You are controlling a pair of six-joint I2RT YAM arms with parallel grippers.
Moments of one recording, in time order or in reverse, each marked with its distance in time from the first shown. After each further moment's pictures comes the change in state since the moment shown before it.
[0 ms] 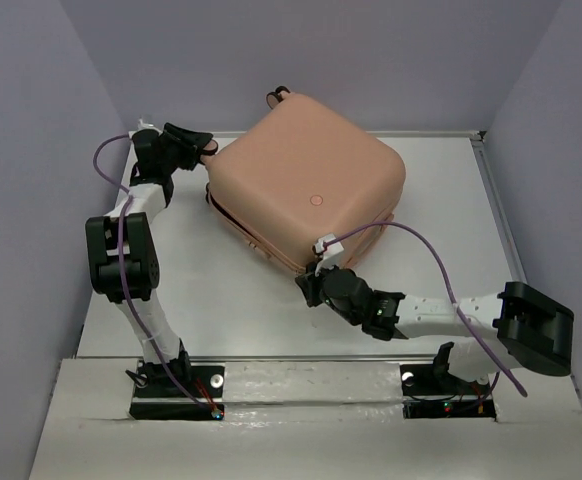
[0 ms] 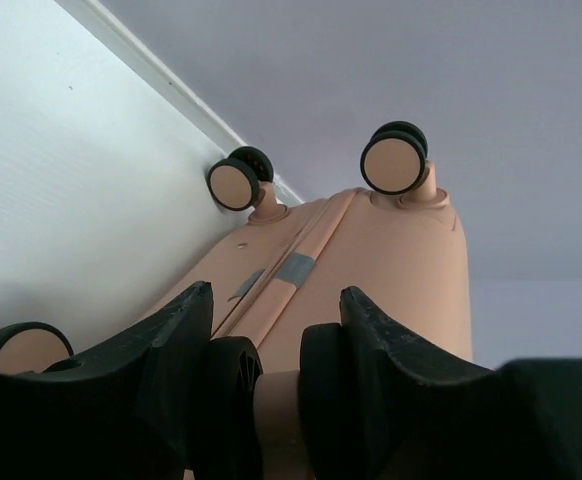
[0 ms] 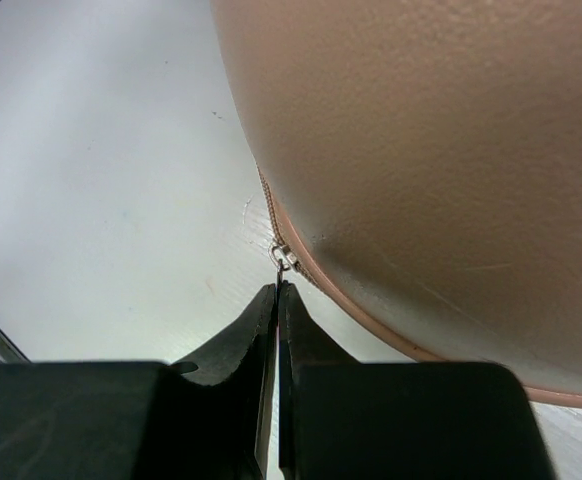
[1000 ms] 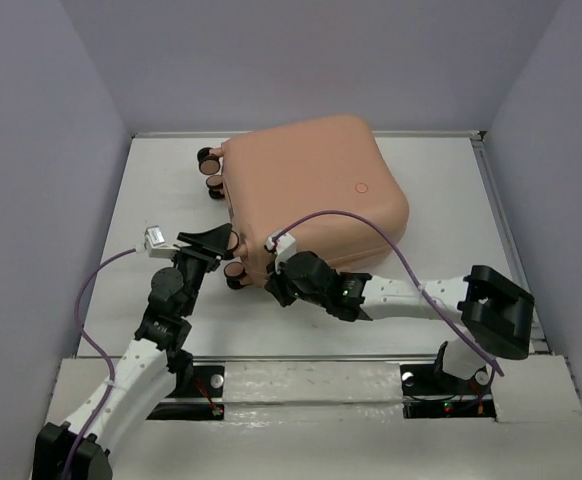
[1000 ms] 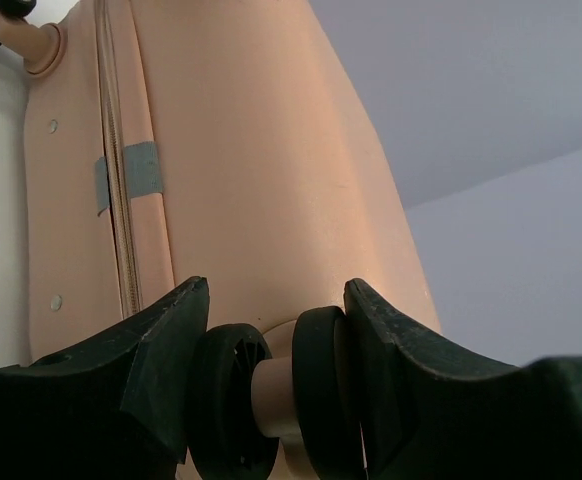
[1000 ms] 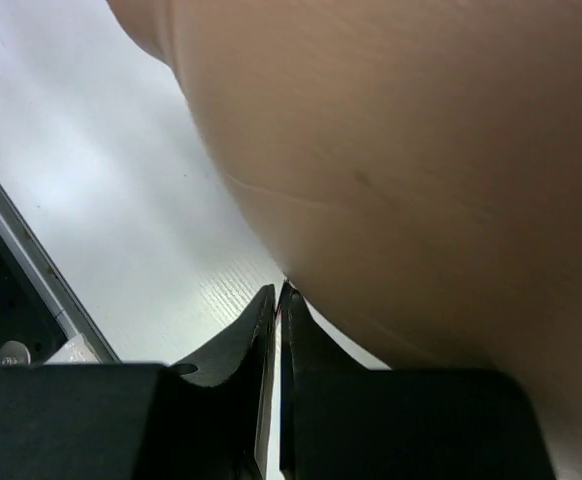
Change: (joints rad) left arm -0.450 -1.278 -1.120 0.107 -0.551 -0.029; right arm -0.014 0.217 0.319 -0.232 -0.275 -0.109
